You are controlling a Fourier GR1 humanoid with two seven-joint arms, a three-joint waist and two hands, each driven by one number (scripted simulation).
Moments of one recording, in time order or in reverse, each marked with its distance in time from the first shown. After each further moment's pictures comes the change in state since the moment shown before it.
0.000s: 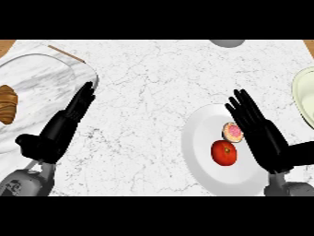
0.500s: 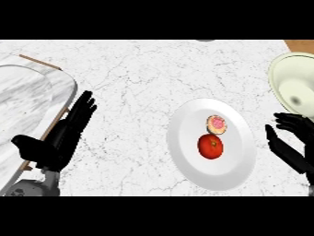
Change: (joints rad) left arm 0.075 -0.071 0.027 -0.002 0.090 0.018 0.032; right arm 0.142 -0.133 -0.127 -0.075 0.430 -0.449 0.101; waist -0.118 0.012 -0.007
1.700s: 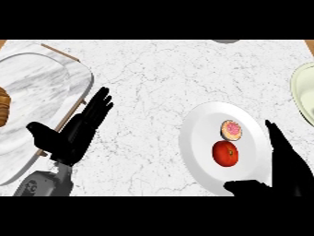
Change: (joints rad) left arm -0.066 -0.059 -0.026 0.013 0.047 -0.046 0.075; right arm -0.029 0.066 0.371 -0.410 0.840 0.356 1.016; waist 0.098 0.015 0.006
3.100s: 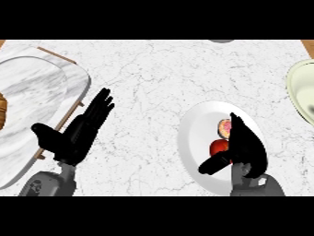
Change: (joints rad) left arm 0.007 -0.037 0.020 0.030 -0.029 -0.014 -0.022; right arm -0.221 0.245 -0.088 0.350 -0.010 0.210 0.095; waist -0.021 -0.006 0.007
